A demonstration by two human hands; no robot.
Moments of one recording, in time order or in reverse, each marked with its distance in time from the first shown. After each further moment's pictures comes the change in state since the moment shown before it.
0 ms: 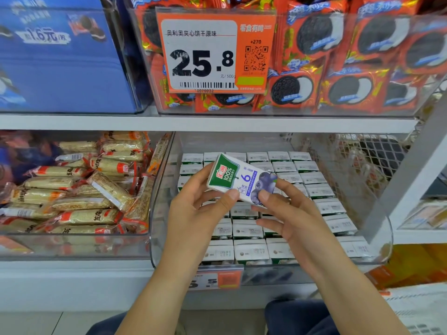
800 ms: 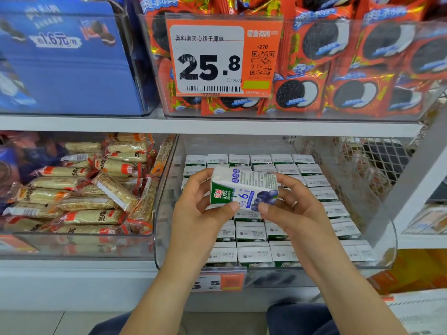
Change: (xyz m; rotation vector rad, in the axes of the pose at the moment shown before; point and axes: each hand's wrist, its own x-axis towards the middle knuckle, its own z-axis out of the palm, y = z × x) left_hand 0.002 -0.007 -0.003 -0.050 0.035 -0.019; right_hand 0.004 0.007 -0.002 -0.053 0.035 -0.172
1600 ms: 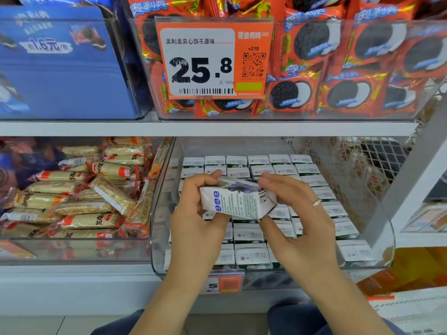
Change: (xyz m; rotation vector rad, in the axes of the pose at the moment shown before) left_hand -0.005 -0.002 0.006 0.313 0.091 0.216; right_hand -0.014 -0.001 0.006 -0.644 0.045 -0.813
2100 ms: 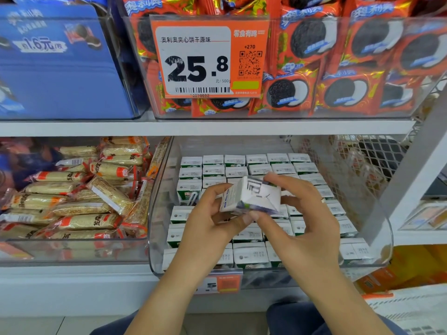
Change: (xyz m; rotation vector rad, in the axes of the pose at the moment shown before) left_hand -0.001 0.002 0.005 -0.218 -0.310 -0.282; right_hand -0.001 -0.005 0.001 0.037 0.079 0.126
